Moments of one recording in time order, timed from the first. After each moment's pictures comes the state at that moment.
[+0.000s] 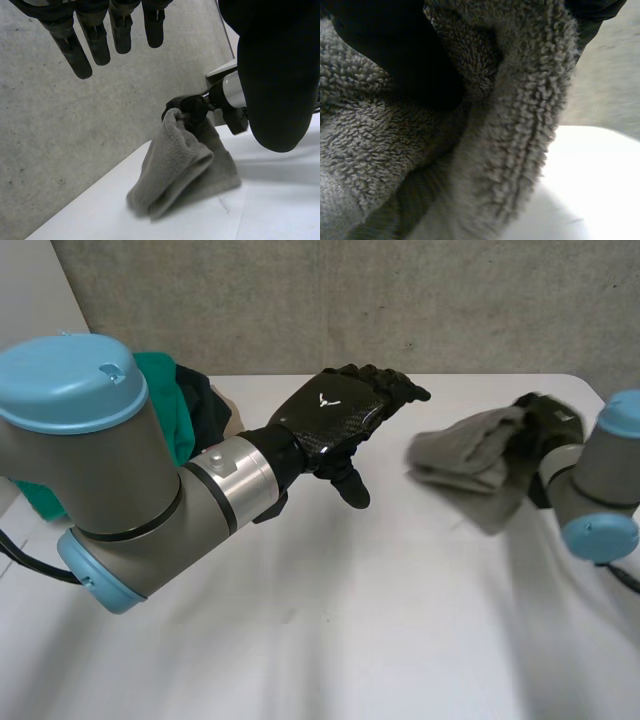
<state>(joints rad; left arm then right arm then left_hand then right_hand) 4.09 -1.98 -1.26 3.22 -1.12 3.25 1.72 -0.76 1.10 -0.25 1.60 3.42 0.20 0.22 0.22 0.22 0.04 0.79 0.95 0.91 1.20 1.00</state>
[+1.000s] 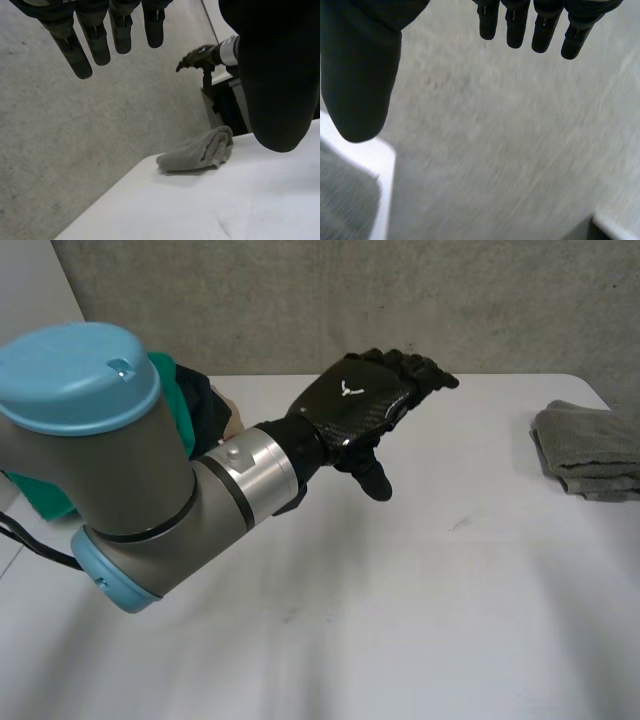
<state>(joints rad) 4.04 -1.98 -1.22 3.24 -1.13 3.25 1.40 -0.89 0.98 -0.27 1.62 2.81 0.20 0.22 0.22 0.22 0.04 0.23 0.21 0.21 0.22 0.05</state>
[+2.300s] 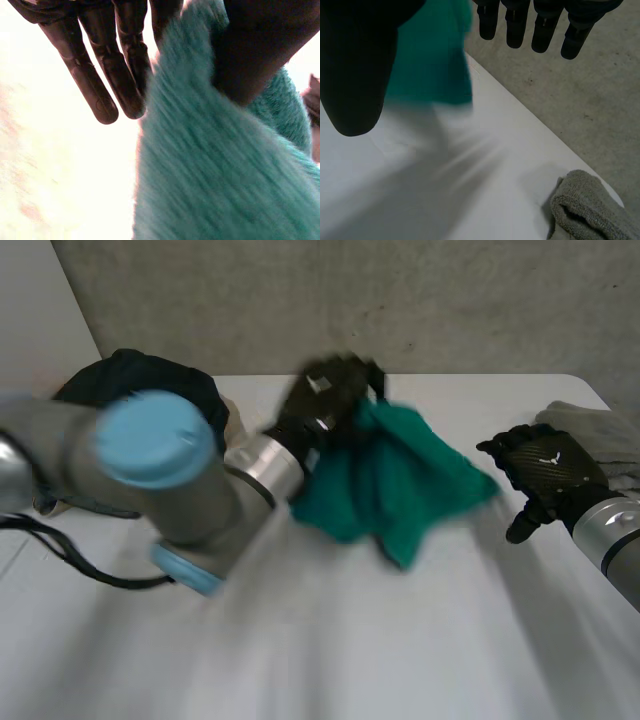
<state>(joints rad) 4.04 -2.19 -1.20 3.54 -1.34 3.02 1.68 -1.36 1.79 -0.20 1.24 2.67 0.92 0.96 0.98 0.98 0.81 0.23 0.21 0.21 0.22 0.05</state>
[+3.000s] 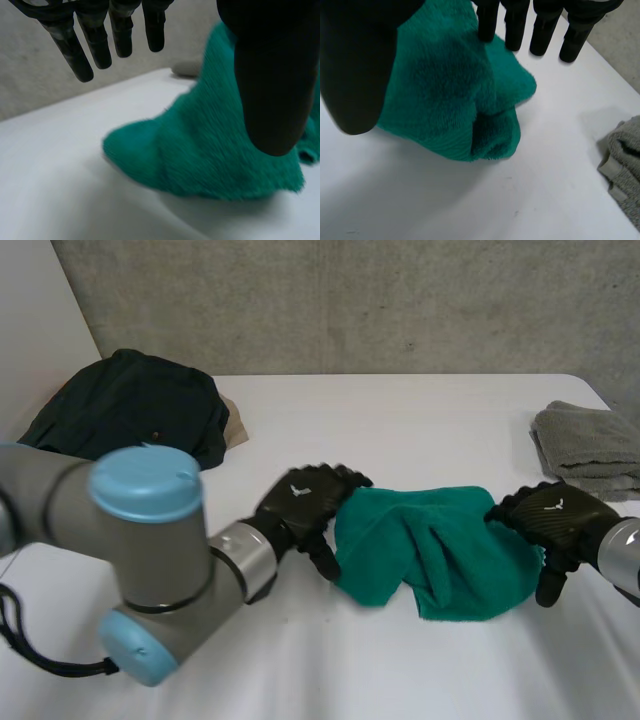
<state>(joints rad) 4.05 -2.11 -1.44 3.28 -1.36 3.15 1.62 -1.32 1.71 0.25 1.21 2.40 0.25 0.26 0.26 0.25 0.07 0.32 0.31 0.31 0.31 0.14</state>
